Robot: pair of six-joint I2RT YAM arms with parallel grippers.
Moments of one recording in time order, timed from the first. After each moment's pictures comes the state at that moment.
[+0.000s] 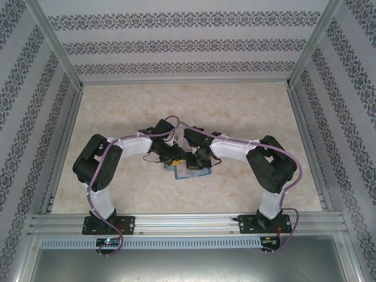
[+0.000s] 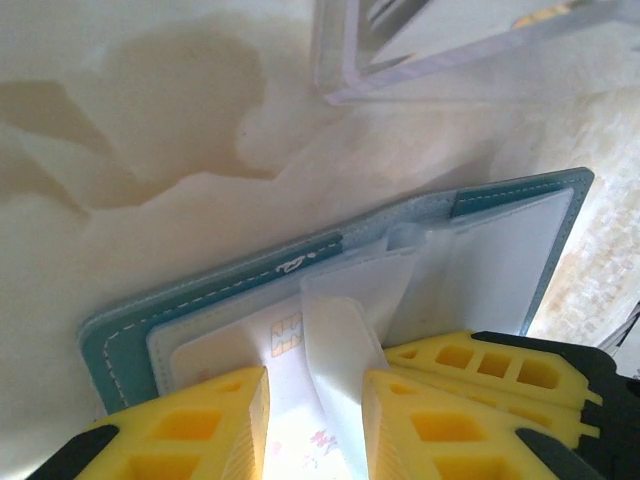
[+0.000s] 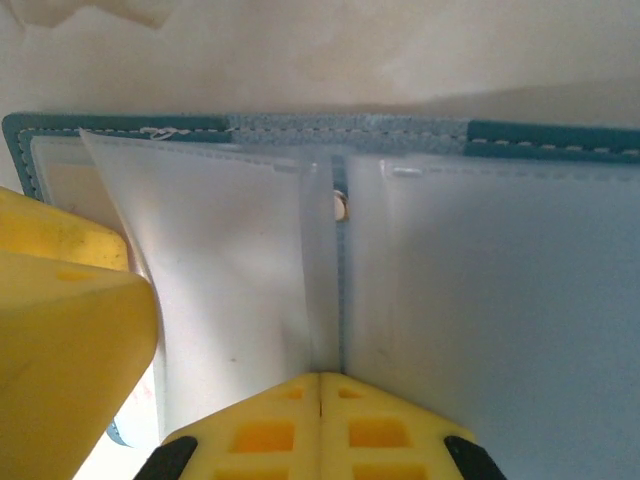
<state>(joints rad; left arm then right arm) -0.52 1.83 1.04 -0.39 0.56 -0.80 0.74 1.83 1.10 -0.60 -0.25 0.70</state>
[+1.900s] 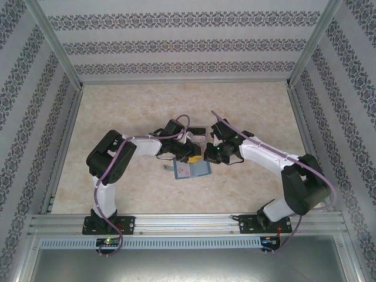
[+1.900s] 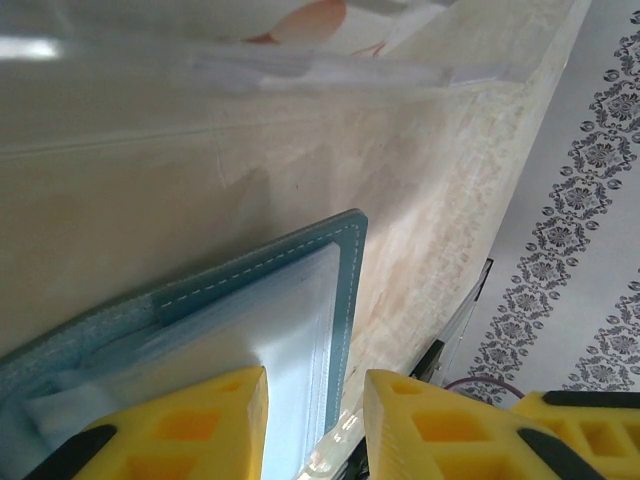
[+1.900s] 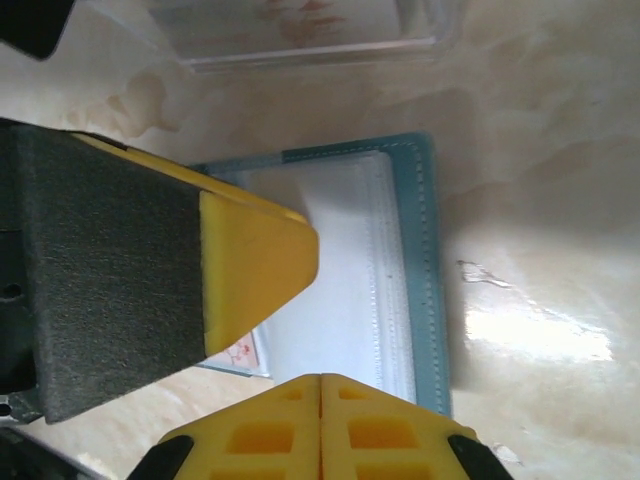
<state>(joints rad) -0.59 1.97 1.08 -0.01 0.76 -1.00 0.55 1.51 0.92 -0.59 -0.34 0.71</state>
